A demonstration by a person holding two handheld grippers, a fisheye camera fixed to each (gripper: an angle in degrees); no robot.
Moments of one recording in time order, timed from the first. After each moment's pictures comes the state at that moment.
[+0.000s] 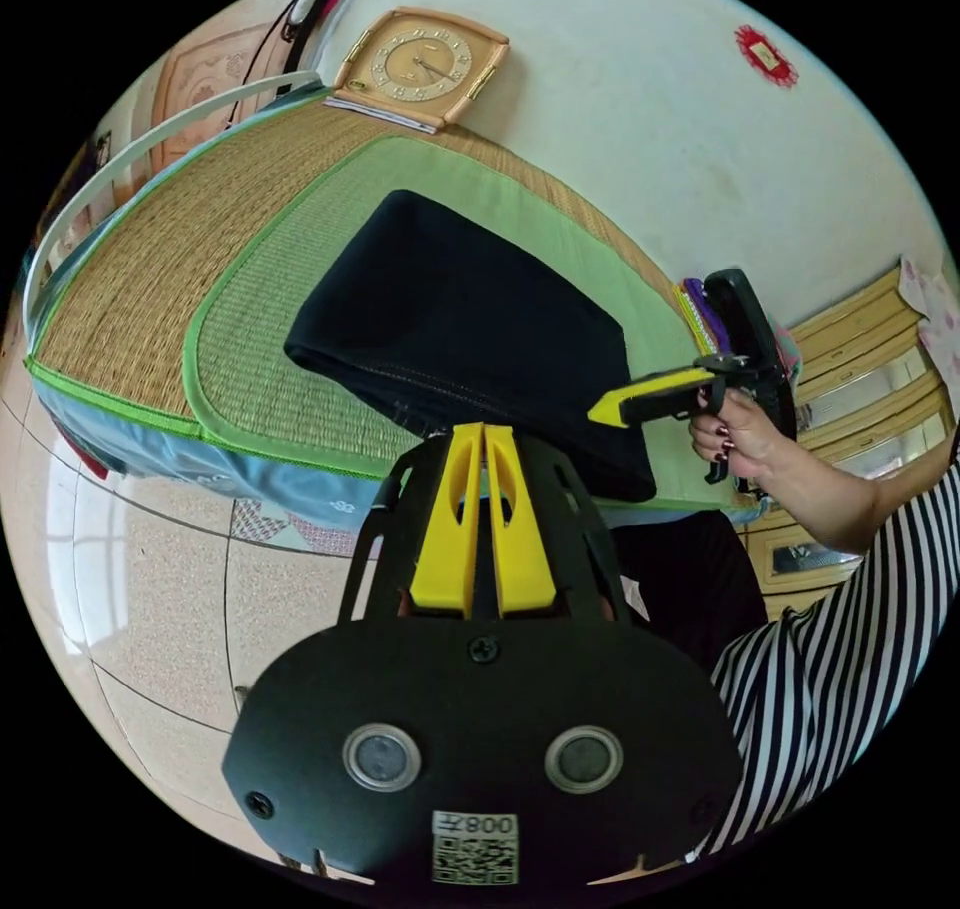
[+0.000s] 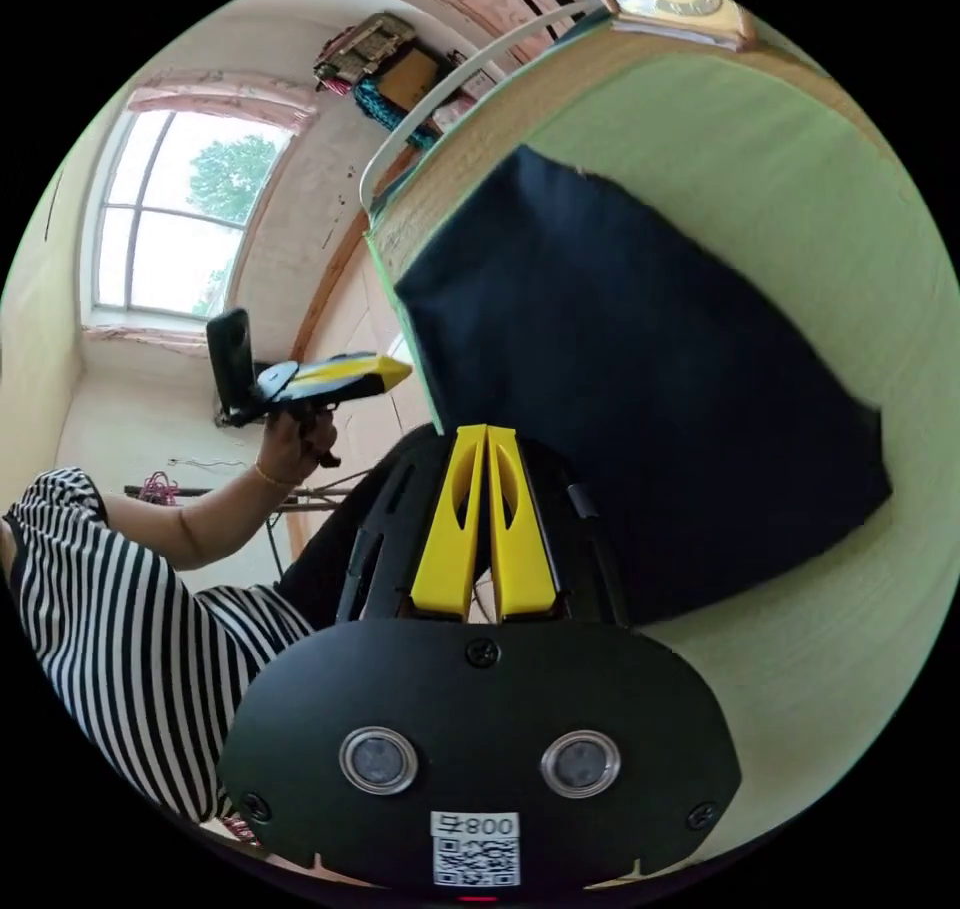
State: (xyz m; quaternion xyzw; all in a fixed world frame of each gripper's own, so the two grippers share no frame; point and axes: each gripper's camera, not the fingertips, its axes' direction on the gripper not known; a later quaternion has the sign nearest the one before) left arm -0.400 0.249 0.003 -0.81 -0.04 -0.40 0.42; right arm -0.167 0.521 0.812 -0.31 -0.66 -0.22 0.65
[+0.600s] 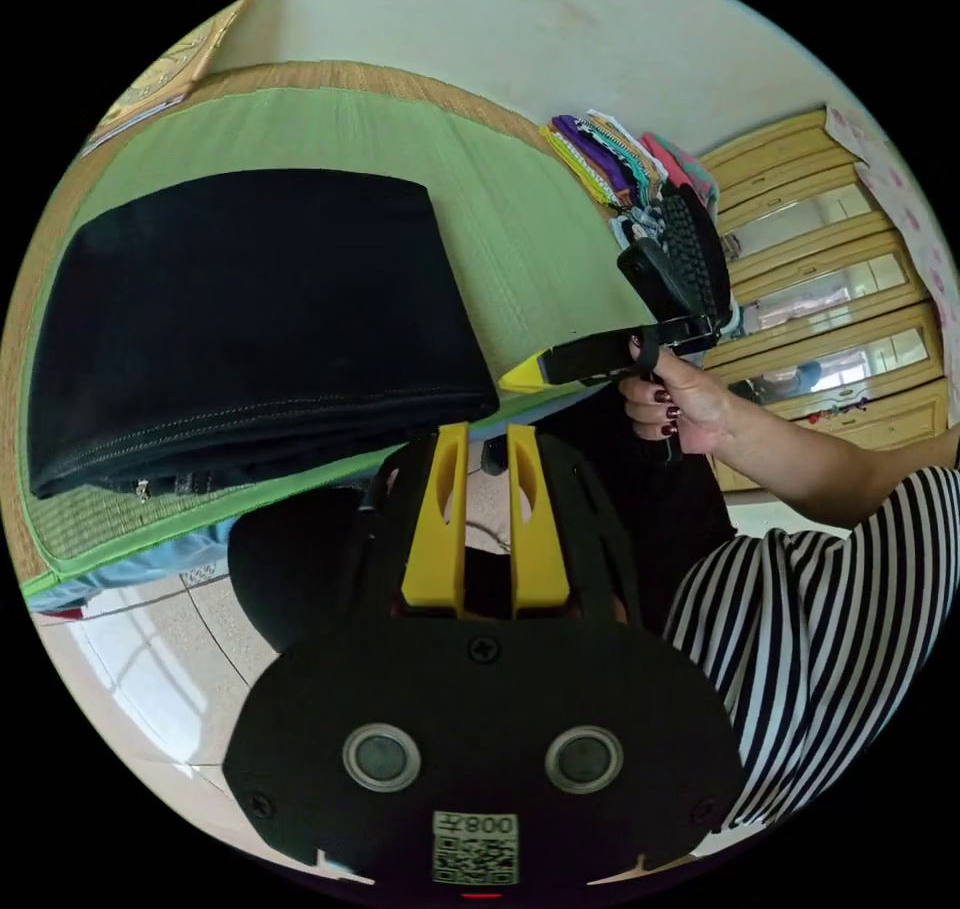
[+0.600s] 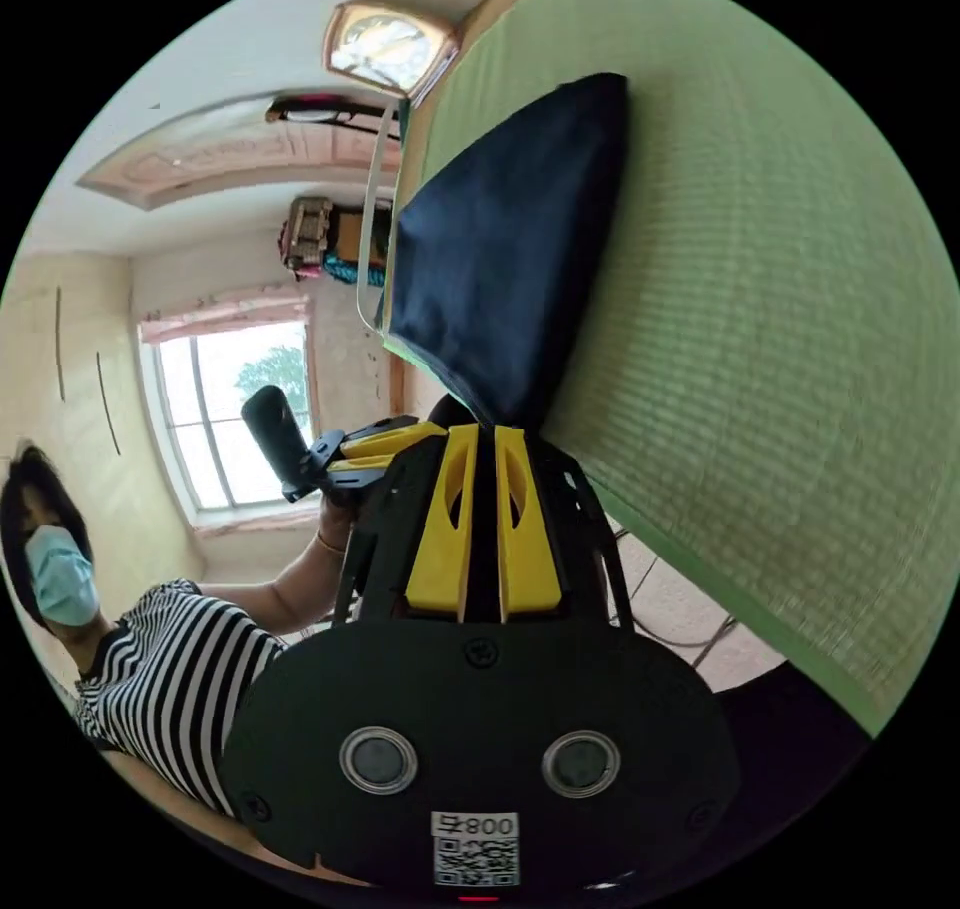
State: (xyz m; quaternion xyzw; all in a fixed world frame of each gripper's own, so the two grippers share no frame) left arm -0.256 0.270 0.064 -0.83 0.20 -0.39 0.35; right arm 0.028 0.590 0.848 -0.37 -0.72 0.11 0.58
